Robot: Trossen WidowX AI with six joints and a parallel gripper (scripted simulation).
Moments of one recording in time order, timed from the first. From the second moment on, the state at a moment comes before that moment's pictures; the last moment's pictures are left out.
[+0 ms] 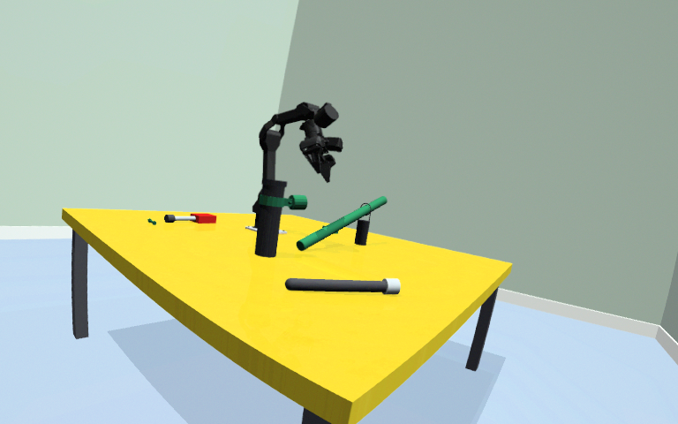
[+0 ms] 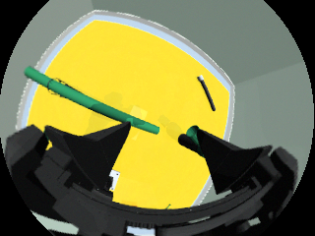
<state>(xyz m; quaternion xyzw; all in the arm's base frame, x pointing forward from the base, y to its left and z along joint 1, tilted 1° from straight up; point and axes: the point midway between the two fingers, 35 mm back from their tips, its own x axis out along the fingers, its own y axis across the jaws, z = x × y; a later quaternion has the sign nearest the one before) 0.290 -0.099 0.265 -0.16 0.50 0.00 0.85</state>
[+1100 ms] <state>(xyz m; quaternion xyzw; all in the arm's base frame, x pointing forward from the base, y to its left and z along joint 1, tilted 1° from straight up) 0.284 -0.210 0.243 -0.54 0.47 0.19 0.67</state>
